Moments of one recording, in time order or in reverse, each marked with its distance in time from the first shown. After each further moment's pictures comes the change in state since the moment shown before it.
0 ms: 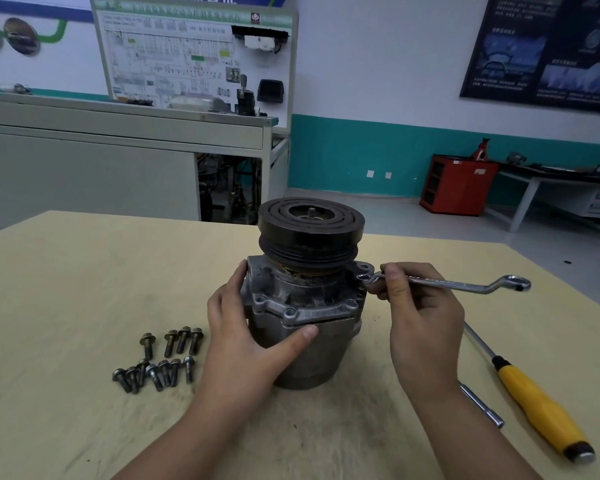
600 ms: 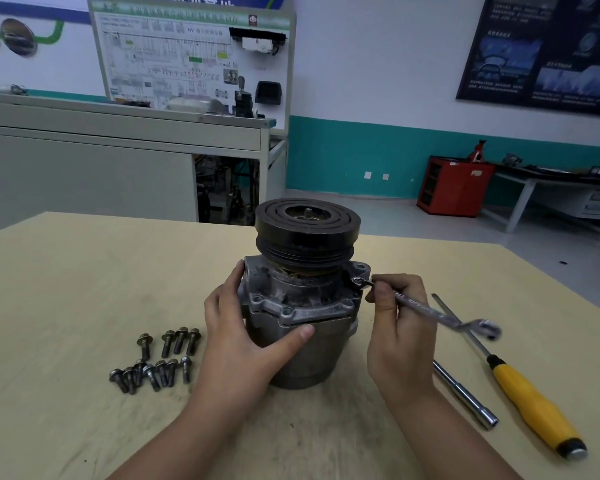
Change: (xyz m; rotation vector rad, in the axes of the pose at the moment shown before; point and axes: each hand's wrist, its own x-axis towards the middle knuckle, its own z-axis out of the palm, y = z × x) left_hand 0.000 0.000 0.000 0.014 0.012 0.020; right_hand -0.012 0.017 0.007 -0.113 -0.022 -0.115
